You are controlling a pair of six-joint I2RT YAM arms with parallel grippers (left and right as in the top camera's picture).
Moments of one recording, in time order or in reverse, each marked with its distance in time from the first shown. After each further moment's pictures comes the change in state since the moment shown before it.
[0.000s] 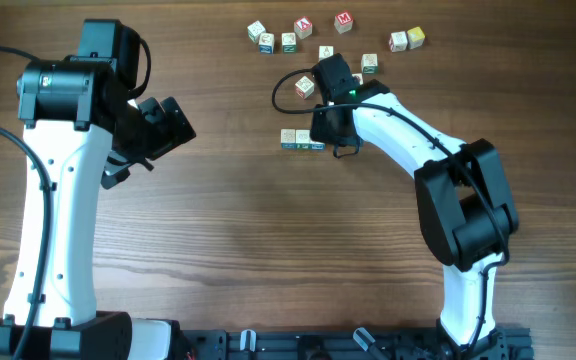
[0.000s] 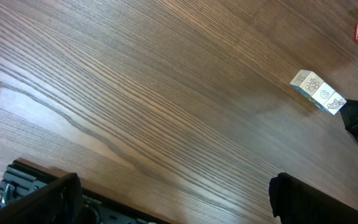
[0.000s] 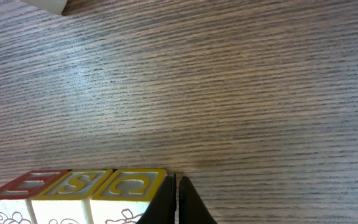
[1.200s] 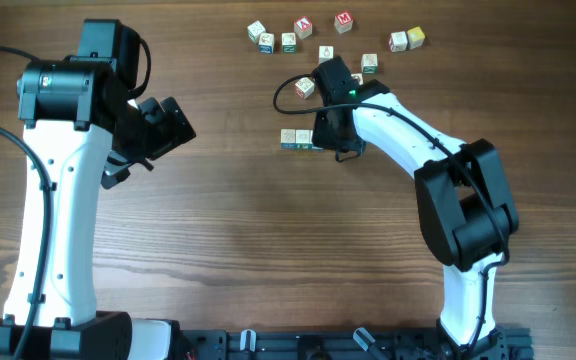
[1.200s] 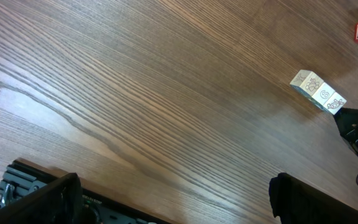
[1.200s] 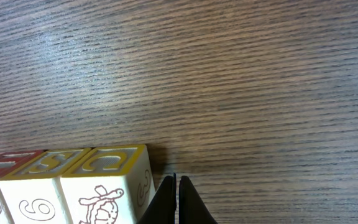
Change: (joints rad) left arm 0.000 0.000 0.000 0.000 0.000 0.000; right arm 0.000 0.000 0.000 -0.069 -0.013 0.010
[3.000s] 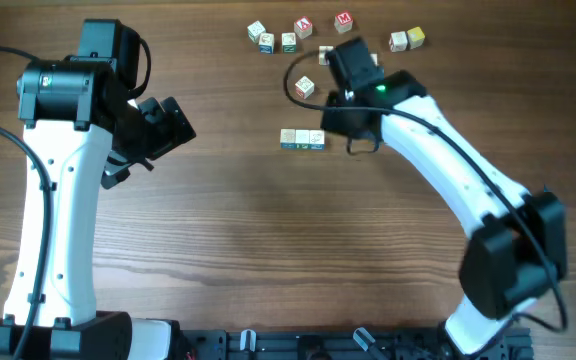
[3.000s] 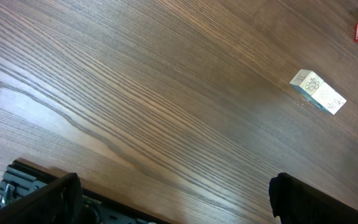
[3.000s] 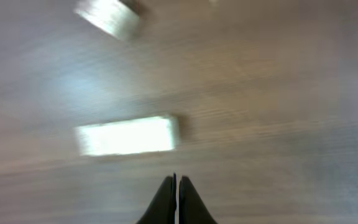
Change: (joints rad) left arm 0.000 0.000 0.000 0.000 0.000 0.000; right arm 0.014 -0.285 0.005 -0.081 0.045 0.050
